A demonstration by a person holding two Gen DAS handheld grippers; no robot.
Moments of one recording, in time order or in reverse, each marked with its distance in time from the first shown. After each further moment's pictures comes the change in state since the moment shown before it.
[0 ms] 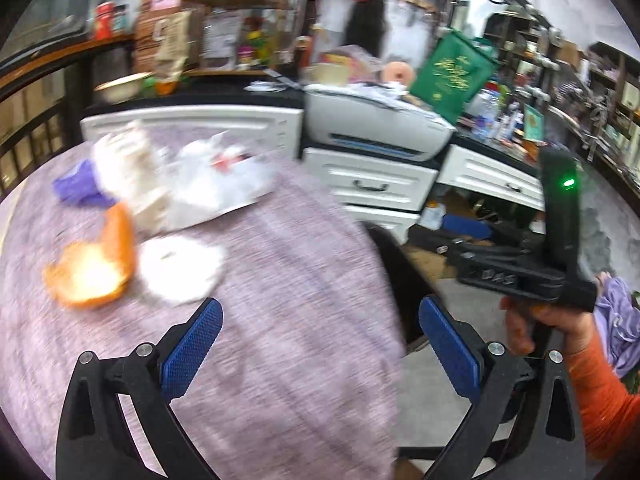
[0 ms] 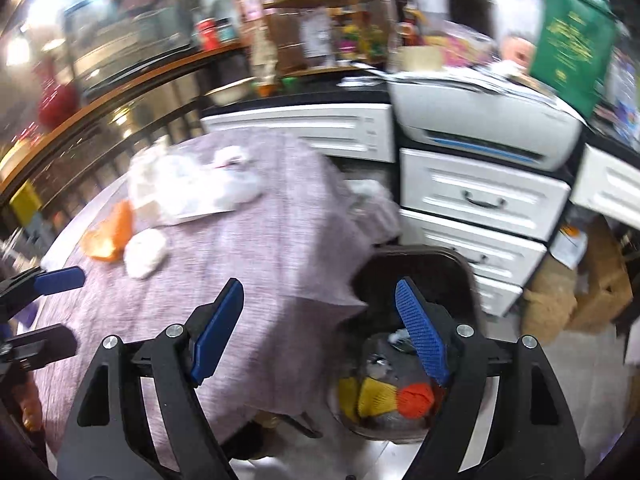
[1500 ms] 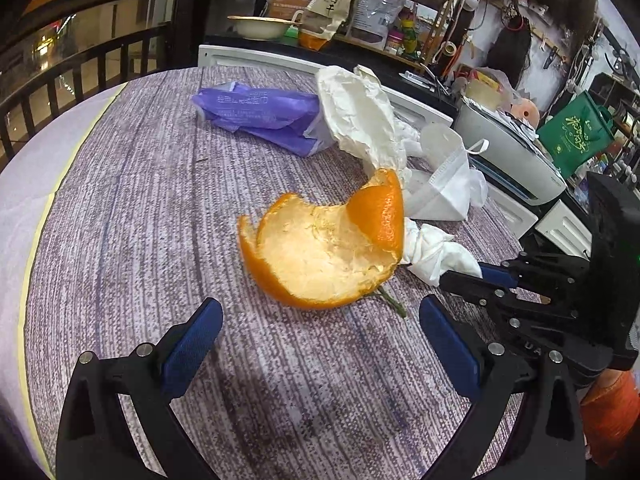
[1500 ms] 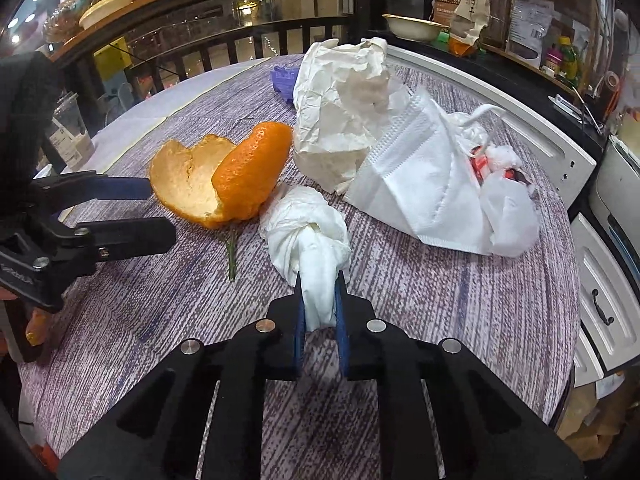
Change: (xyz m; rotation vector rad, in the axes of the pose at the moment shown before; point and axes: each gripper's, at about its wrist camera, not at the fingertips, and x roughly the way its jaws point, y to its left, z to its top) left arm 0.001 0.156 -0.009 -0.287 0.058 0.188; right arm 0.113 0.166 0.031 -0.441 0.238 0.266
